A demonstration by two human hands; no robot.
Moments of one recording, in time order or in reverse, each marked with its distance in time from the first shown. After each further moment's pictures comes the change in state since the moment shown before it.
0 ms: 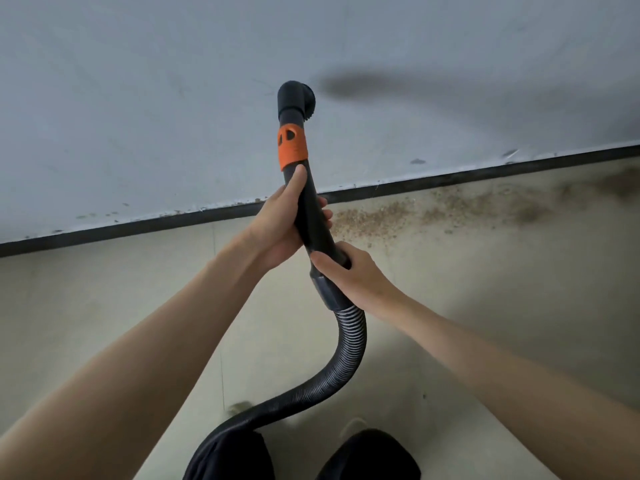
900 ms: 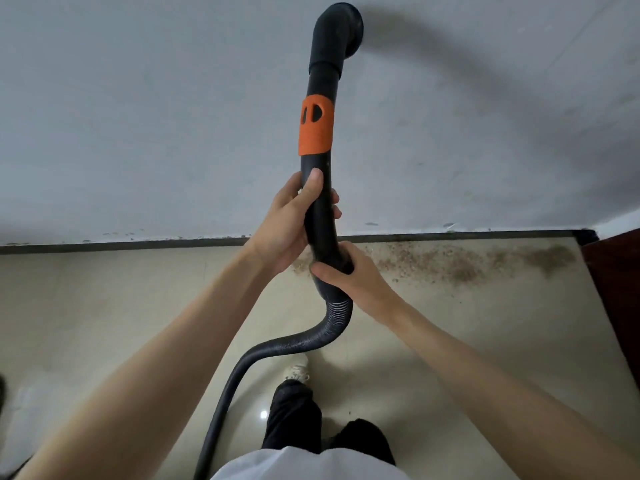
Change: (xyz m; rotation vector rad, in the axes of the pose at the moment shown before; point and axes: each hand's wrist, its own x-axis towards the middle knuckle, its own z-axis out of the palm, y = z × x) left_hand -0.129 0.135 0.225 0.113 -0.094 0.356; right_hand -0.106 -0.198 -0.192 0.039 -0.105 -0.103
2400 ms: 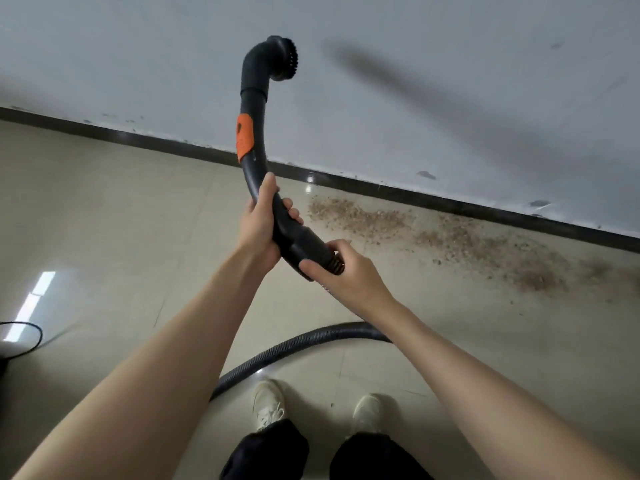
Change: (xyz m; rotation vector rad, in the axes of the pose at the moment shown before) left_hand 0.067 -0.320 -0.097 -0.486 0.646 -0.017; right_hand 0.076 0.279 -0.010 -0.411 -0.218 -0.006
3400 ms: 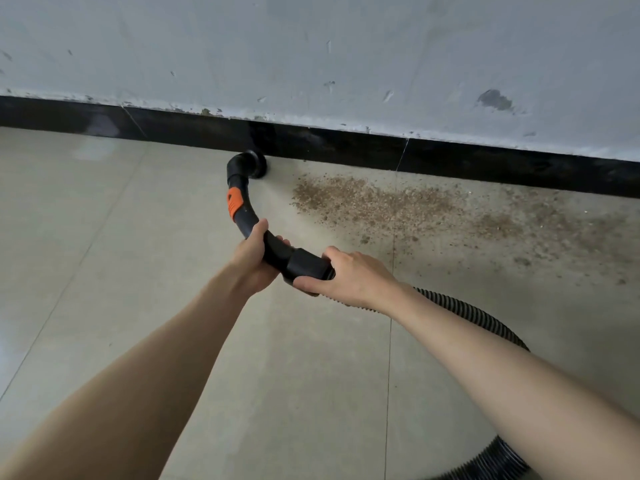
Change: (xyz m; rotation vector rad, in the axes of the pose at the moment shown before) left_hand 0.300 -0.231 -0.167 0.064 0.081 -0.233; right_hand 0.252 0.294 0.117 -0.693 -0.035 -0.093
